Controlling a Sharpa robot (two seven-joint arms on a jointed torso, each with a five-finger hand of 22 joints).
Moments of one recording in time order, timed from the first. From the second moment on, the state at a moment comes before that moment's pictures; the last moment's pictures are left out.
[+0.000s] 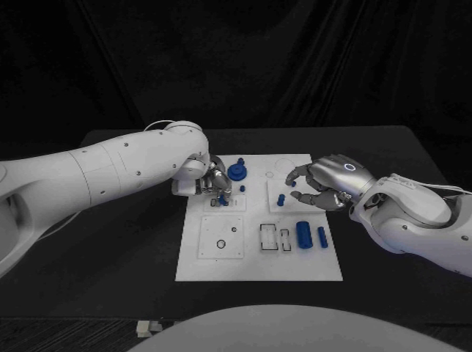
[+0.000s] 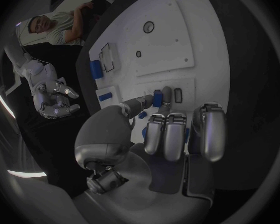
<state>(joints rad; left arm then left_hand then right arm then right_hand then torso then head) 1.31 -0.42 -0.21 1.09 -0.85 0.45 -0.58 0.91 0.08 0.77 -0.08 0.26 0.92 0.15 0.35 0.76 1.47 -0.01 1.57 1.31 1.46 -0.06 1.57 1.31 0.05 1.46 0.05 1.38 1.31 1.18 -1.01 -0.21 1.76 -1.72 -0.50 -0.10 1.36 -0.05 0.22 0.09 0.46 0.77 0.10 0.34 0.35 1.46 0.01 1.57 1.31 1.47 -0.06 1.51 1.31 0.03 1.47 0.05 1.42 1.31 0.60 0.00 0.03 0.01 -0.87</state>
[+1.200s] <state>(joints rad) 1.31 -0.41 -0.21 1.07 -0.85 0.46 -0.58 0.91 0.08 0.77 -0.08 0.29 0.92 0.15 0.34 0.76 1.47 -0.01 1.57 1.31 1.46 -0.06 1.57 1.31 0.05 1.46 0.05 1.38 1.31 1.18 -1.00 -0.21 1.76 -1.72 -0.49 -0.11 1.36 -0.06 0.22 0.09 0.46 0.77 0.10 0.34 0.35 1.46 0.01 1.57 1.31 1.47 -0.06 1.51 1.31 0.03 1.47 0.05 1.42 1.31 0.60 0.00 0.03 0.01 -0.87</state>
